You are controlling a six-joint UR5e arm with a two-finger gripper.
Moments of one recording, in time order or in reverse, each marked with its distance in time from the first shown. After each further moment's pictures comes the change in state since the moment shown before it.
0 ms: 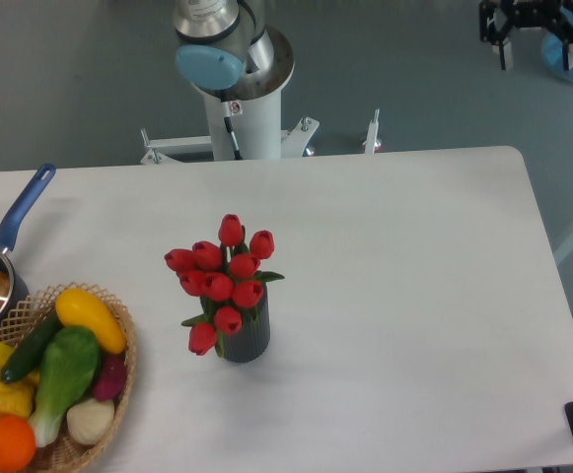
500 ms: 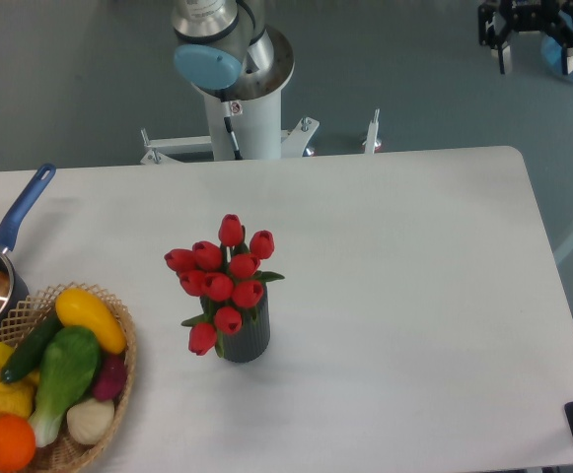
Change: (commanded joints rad) arm 0.005 0.000 -0.057 -0.005 -0.170 -0.075
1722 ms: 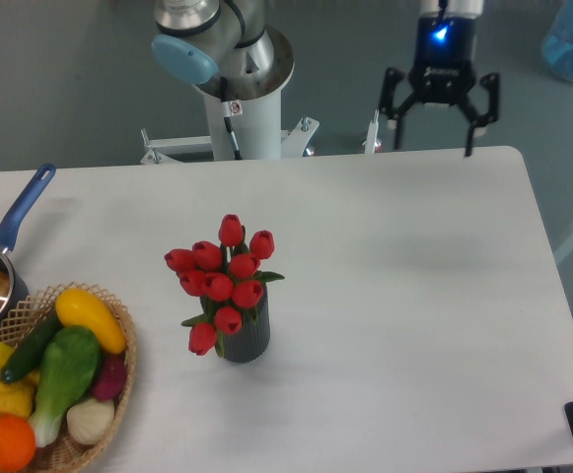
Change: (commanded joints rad) arm -0.316 -0.024 -0.008 -0.008 -0.299 -0.531
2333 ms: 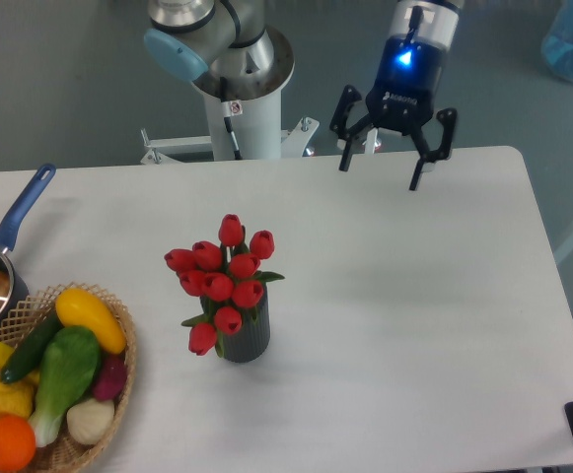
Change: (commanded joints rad) arm -0.092 -0.023 0.015 0.014 -0.019 -0.055
